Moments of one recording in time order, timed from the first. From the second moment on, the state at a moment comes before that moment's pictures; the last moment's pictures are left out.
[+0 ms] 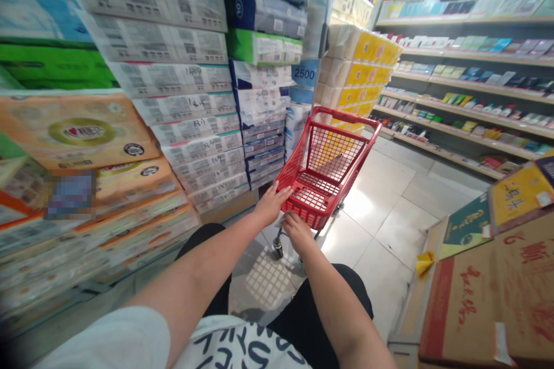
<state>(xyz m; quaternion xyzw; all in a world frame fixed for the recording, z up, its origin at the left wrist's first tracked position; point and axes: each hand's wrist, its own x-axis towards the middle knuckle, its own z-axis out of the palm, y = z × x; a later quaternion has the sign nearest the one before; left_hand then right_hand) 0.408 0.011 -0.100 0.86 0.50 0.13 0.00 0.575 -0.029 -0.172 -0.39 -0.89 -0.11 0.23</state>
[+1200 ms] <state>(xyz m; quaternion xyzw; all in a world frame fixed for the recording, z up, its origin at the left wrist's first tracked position) 0.408 0.005 -0.097 0.85 0.51 0.12 0.01 0.588 -0.036 -0.166 -0.43 -0.87 -0.10 0.25</state>
